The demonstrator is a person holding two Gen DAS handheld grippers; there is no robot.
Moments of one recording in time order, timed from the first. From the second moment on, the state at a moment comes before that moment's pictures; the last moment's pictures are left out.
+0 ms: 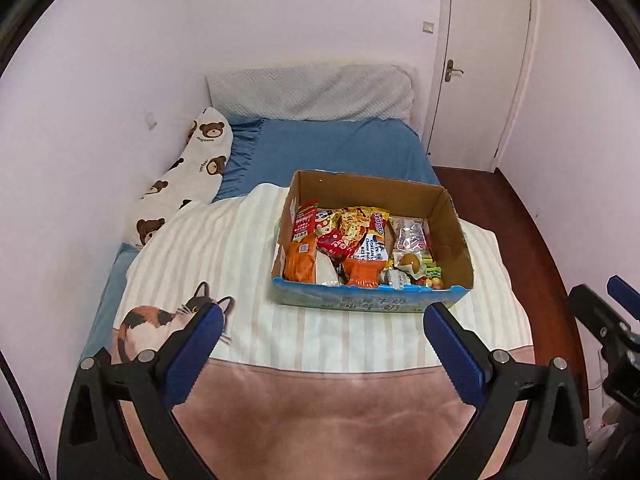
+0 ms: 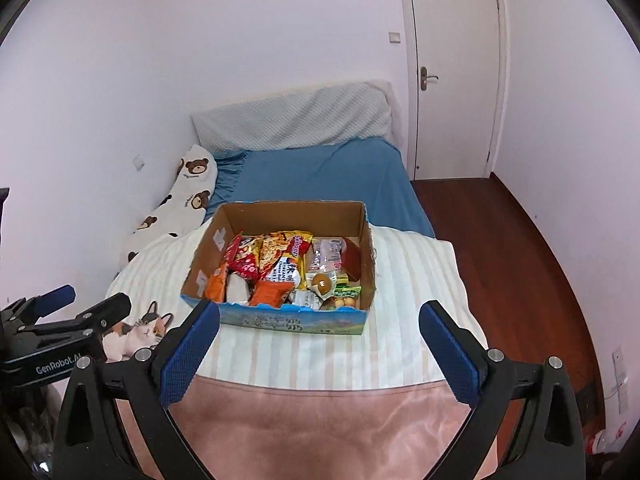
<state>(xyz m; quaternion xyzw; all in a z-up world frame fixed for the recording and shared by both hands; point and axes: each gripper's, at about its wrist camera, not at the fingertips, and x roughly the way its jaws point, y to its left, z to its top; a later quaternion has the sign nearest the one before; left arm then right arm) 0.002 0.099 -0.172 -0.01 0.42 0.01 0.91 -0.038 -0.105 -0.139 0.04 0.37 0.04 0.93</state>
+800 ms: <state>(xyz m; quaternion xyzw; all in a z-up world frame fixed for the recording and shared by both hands) -0.015 0.097 -0.172 -0.02 0.41 0.00 0.91 -0.058 -0.102 -0.127 0.03 0.35 0.02 0.94</state>
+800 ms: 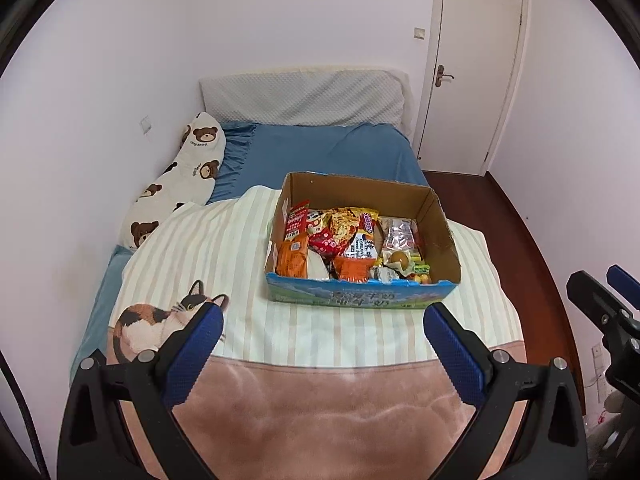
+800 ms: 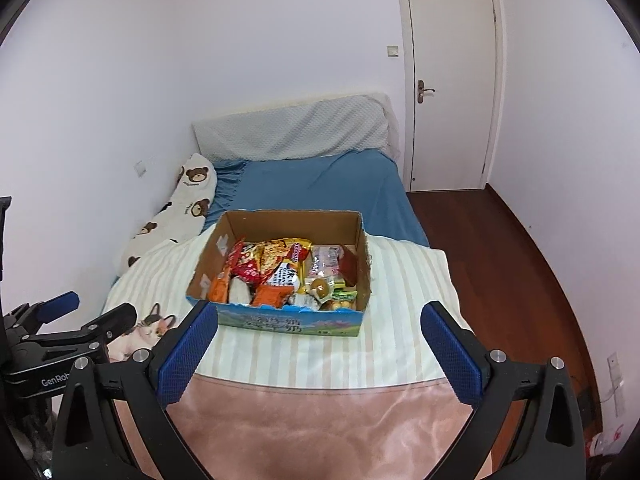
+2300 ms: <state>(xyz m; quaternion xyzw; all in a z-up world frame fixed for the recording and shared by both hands) 0.088 0.072 -0.228 0.02 0.43 0.02 0.90 0.063 -0.108 -0.207 0.03 0.39 -0.03 0.92</state>
